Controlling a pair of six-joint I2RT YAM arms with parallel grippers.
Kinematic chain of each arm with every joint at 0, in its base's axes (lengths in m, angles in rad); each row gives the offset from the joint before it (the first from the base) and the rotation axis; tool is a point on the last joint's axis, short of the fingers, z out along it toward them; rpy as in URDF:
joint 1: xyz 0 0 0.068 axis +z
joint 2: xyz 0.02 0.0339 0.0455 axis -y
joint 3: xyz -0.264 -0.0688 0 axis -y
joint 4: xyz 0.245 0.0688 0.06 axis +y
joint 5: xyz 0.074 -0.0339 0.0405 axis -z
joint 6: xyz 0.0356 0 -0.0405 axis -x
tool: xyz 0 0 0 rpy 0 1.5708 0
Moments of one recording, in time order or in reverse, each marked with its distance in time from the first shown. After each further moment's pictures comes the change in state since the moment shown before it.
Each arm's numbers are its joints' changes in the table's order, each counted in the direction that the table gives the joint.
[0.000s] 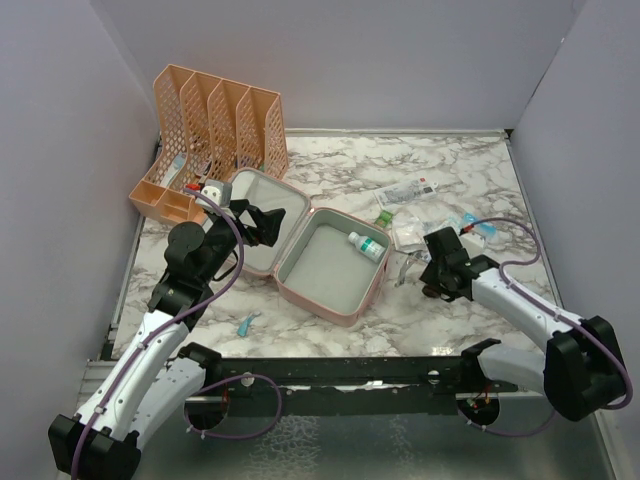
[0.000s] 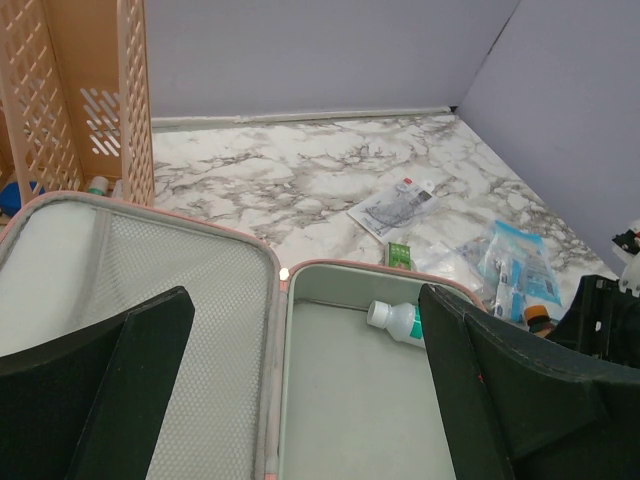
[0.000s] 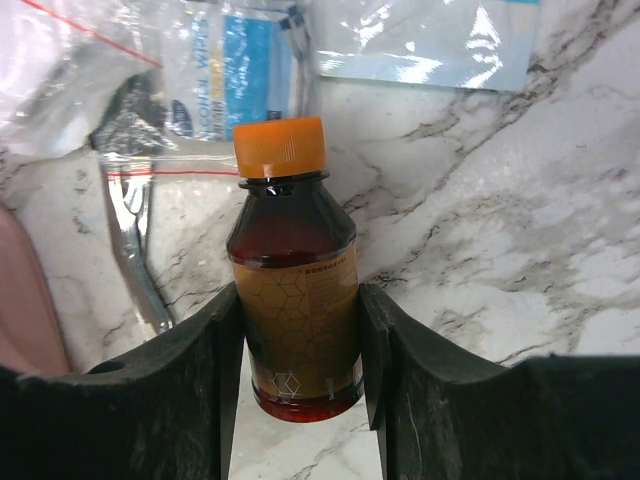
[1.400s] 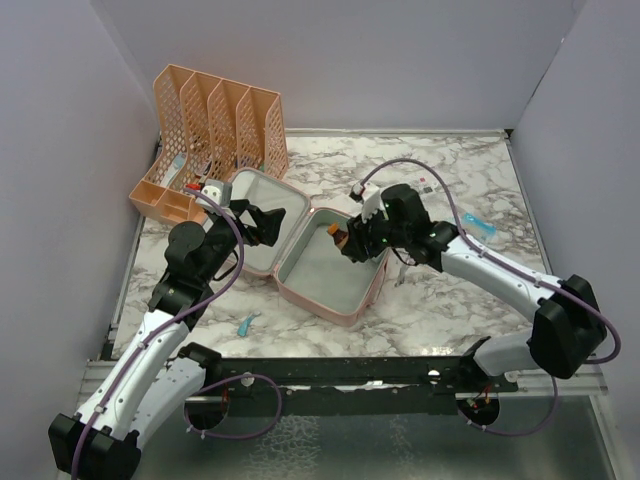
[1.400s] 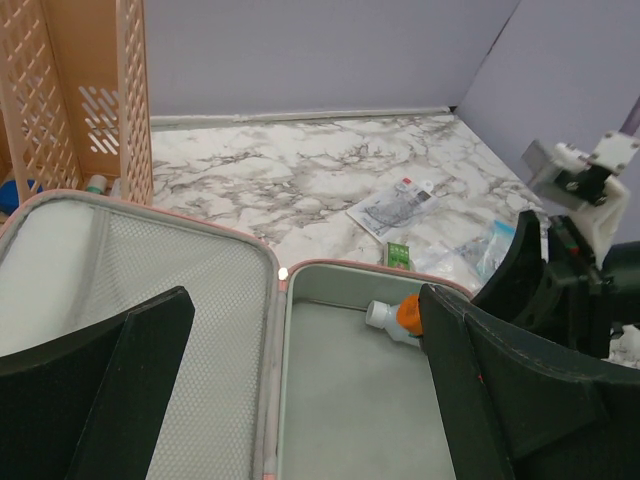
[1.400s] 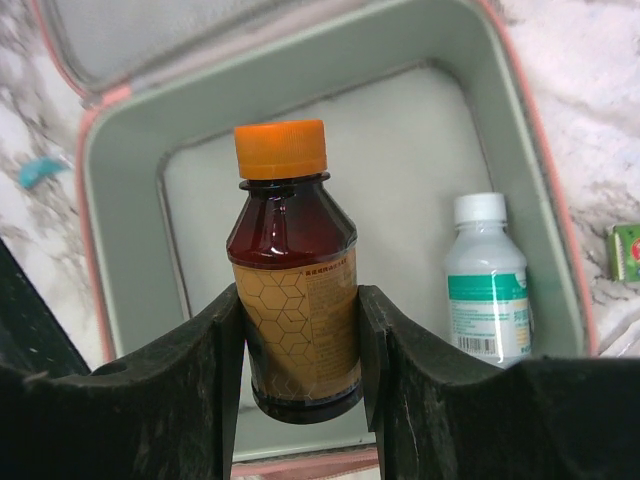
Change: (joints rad) left arm 0.000 -0.003 0.000 -0.002 0.000 0.013; right arm 0.250 -0.197 0.396 -0.341 -0.717 0.846
